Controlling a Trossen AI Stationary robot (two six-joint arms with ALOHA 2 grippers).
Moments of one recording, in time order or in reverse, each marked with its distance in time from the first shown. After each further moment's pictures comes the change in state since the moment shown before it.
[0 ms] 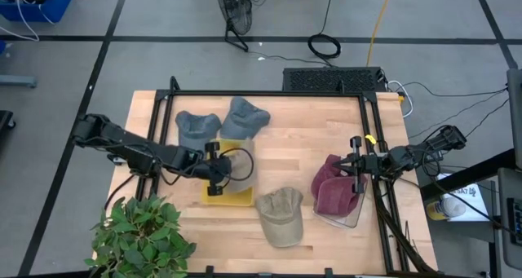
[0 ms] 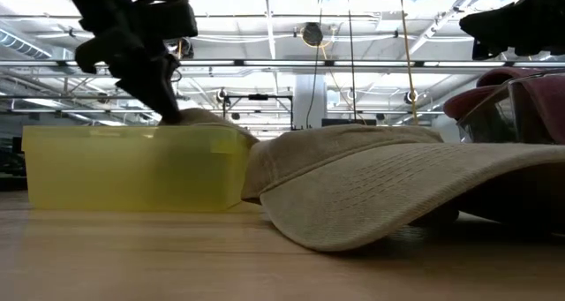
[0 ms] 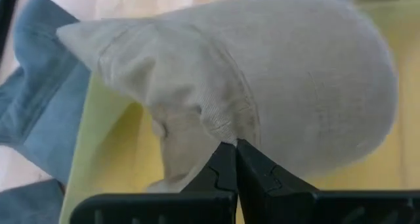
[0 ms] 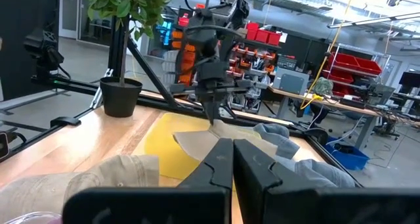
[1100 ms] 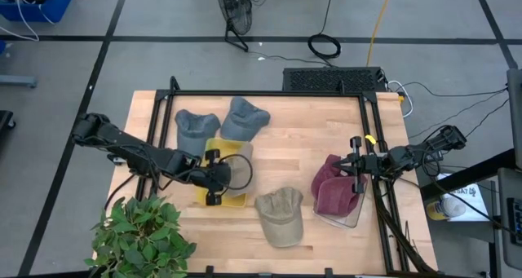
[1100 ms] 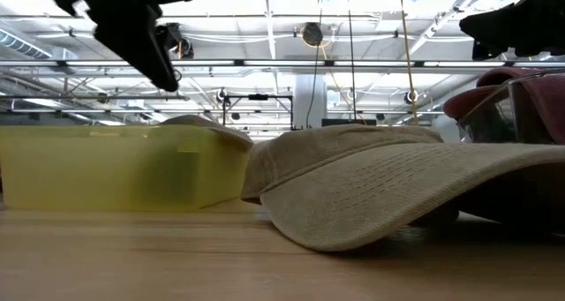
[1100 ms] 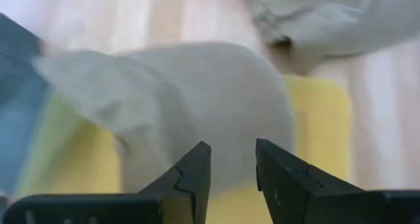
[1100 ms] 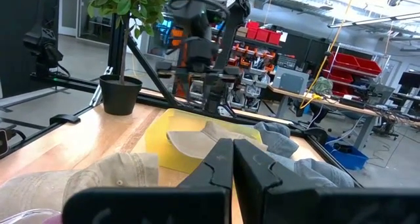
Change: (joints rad) left arm -0.104 0.001 0.114 -0.076 0.071 -0.134; right arm 0.000 0.000 0.000 -0.005 0.001 -0.004
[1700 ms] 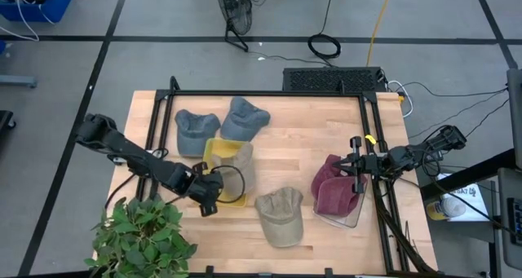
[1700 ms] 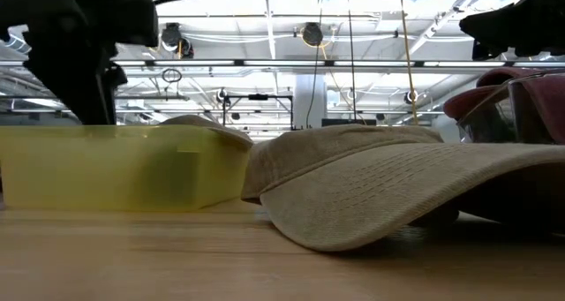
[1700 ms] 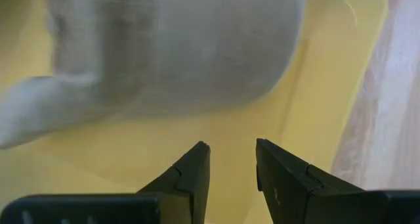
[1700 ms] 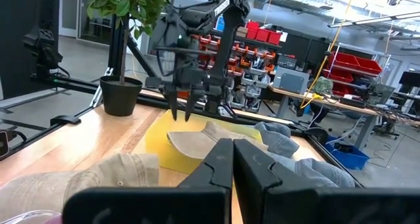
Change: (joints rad) left arm -0.113 0.071 -0.091 -0.049 0.049 -0.404; right arm 0.000 0.000 0.000 0.001 0.000 0.004
